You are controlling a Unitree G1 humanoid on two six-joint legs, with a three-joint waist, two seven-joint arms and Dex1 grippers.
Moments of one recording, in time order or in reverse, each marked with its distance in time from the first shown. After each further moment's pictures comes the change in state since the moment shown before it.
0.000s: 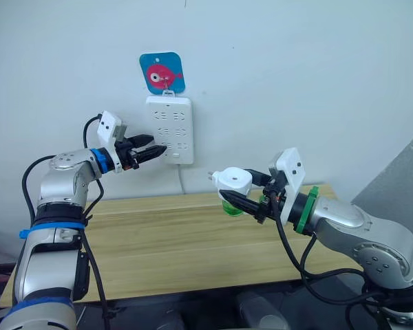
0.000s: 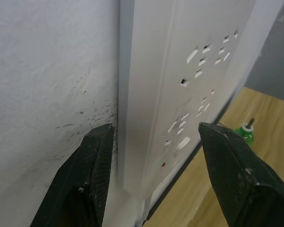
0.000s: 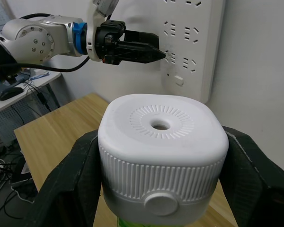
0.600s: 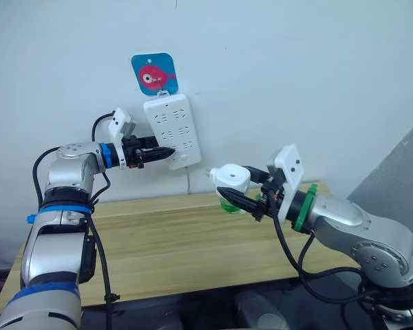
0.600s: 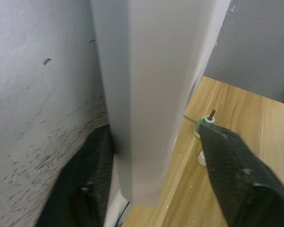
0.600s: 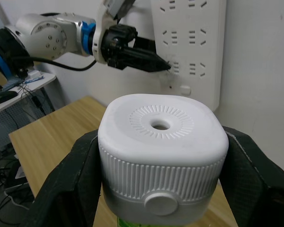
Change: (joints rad) left arm -0.091 -0.028 -0.029 0.116 0.062 0.001 -0.148; right arm -0.067 0.057 0.017 0.005 -0.036 0.033 -0.012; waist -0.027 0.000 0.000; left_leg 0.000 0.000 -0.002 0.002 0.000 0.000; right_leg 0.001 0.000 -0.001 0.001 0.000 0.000
